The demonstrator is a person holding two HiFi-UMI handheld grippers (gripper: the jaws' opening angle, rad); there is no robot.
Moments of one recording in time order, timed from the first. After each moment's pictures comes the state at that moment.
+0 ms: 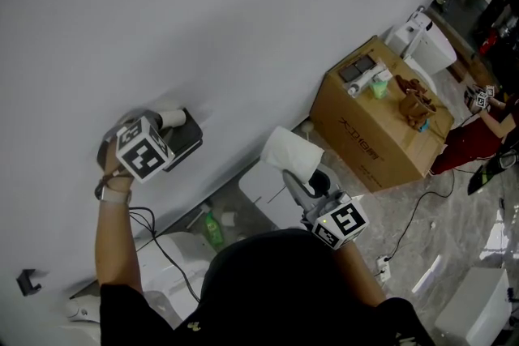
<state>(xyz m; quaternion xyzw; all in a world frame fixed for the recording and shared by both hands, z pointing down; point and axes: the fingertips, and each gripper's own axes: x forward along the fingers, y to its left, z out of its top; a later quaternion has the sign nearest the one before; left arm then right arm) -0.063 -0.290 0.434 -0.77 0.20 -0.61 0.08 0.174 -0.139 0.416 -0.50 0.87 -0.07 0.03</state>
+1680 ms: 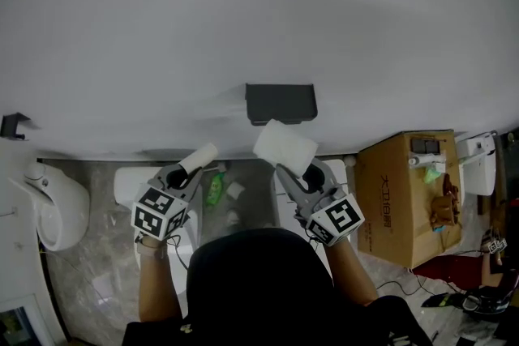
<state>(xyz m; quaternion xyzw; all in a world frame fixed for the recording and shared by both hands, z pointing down) -0.234 -0.080 0.508 -0.78 0.53 -0.23 -0.23 -0.065 -0.156 0.428 -0.20 0.98 -0.07 -0.03</state>
